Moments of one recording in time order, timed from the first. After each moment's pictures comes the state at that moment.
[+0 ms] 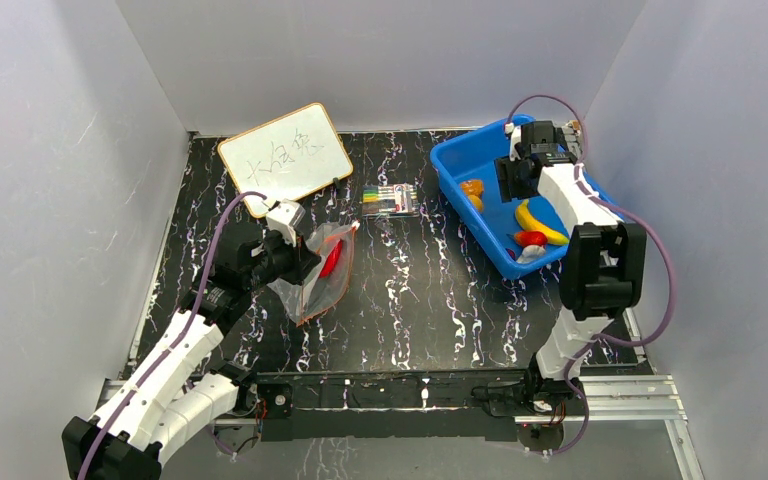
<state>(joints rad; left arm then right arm) -0.42 0.81 0.69 -0.36 0.28 -0.13 0.02 1.77 1.46 -0.59 0.05 -0.18</state>
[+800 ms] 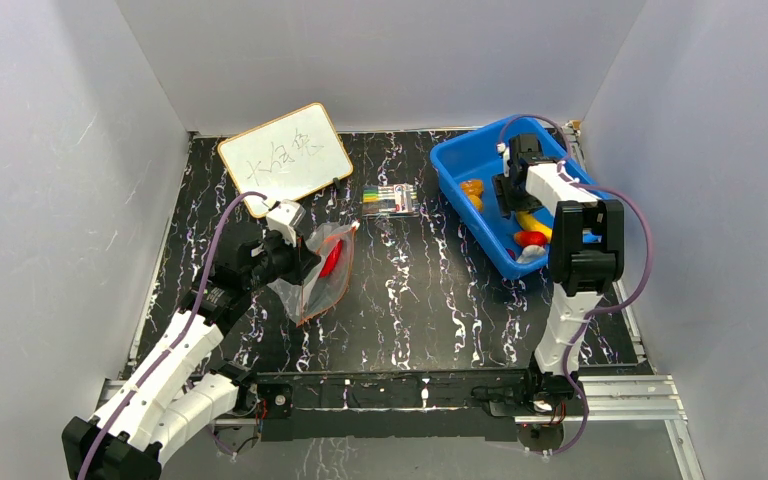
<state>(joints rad) -0.42 0.81 0.69 -0.36 0.28 -0.12 0.01 1.99 1.49 -0.61 0.17 -0.21</state>
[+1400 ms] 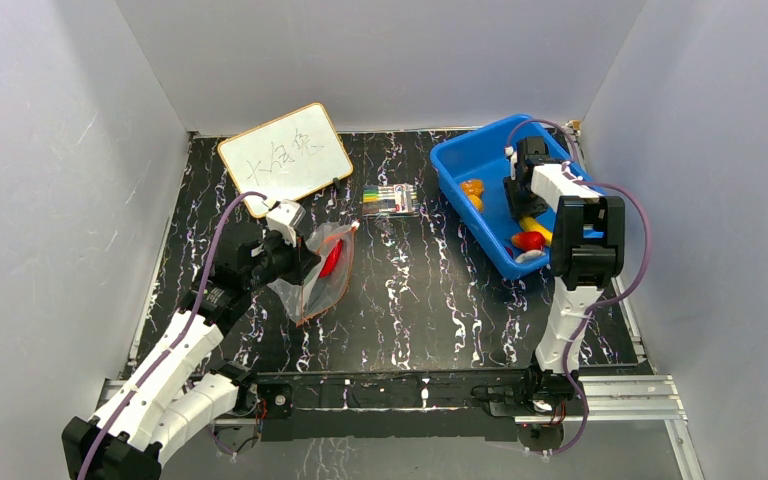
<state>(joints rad) -0.42 0.81 0.69 -0.36 0.28 -0.12 -0.03 2.05 1.51 -0.60 0.15 -0.21</state>
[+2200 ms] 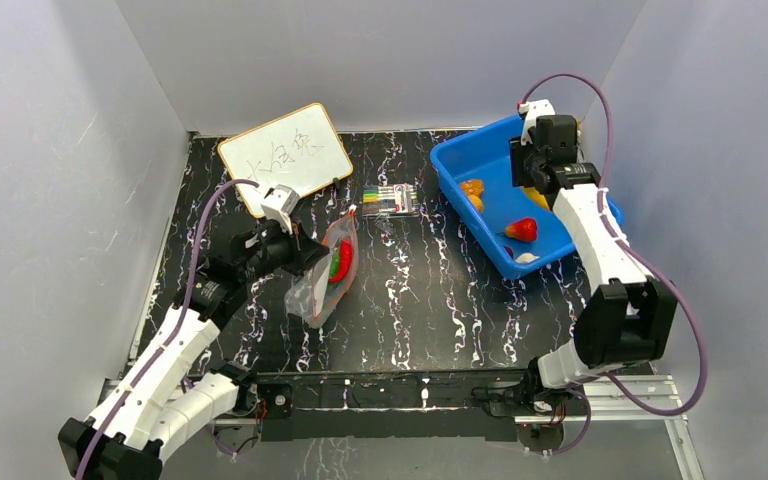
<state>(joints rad) -0.42 0.83 0.77 -0.36 0.36 -0.27 0.04 1.51 1.37 -0.50 0.10 -0.15</state>
